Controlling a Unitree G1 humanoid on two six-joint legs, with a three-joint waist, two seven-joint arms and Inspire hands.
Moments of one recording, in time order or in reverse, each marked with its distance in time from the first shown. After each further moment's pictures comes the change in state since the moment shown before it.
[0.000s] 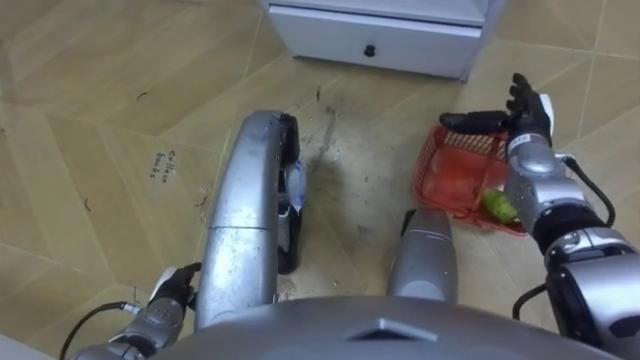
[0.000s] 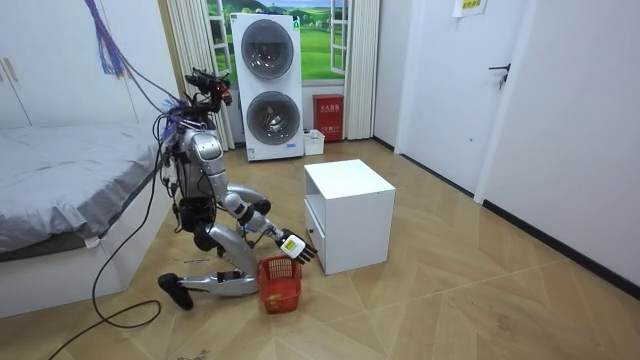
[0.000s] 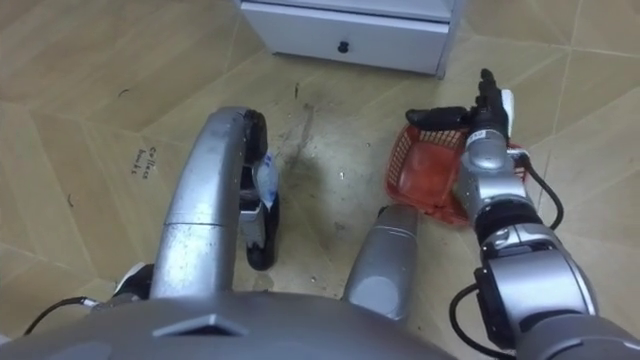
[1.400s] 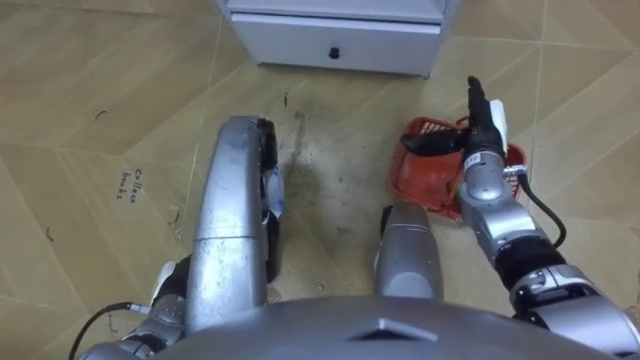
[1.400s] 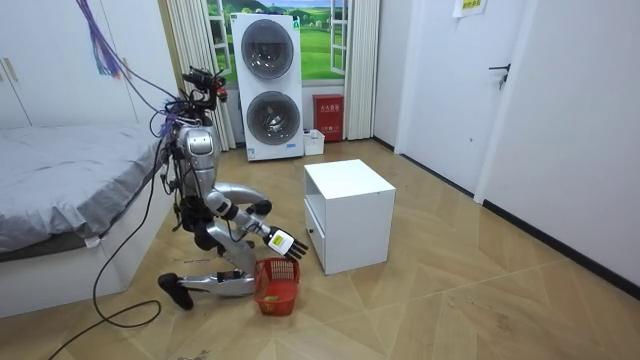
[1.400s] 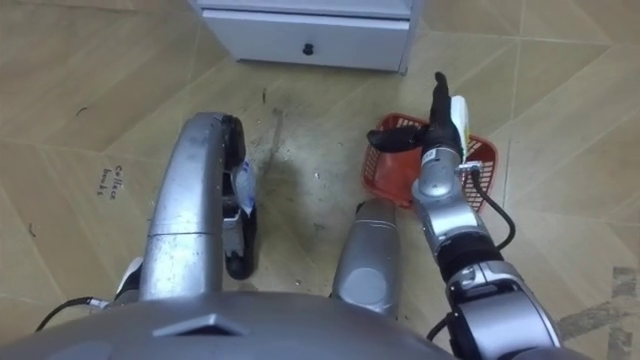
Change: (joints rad) left arm -0.026 -0.041 0.005 0.024 -0.041 -0.039 0.108; right arm 0.153 0.108 0.050 -0.158 -0.185 0.002 -0.095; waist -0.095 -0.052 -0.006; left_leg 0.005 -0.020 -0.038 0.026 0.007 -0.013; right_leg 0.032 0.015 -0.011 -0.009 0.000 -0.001
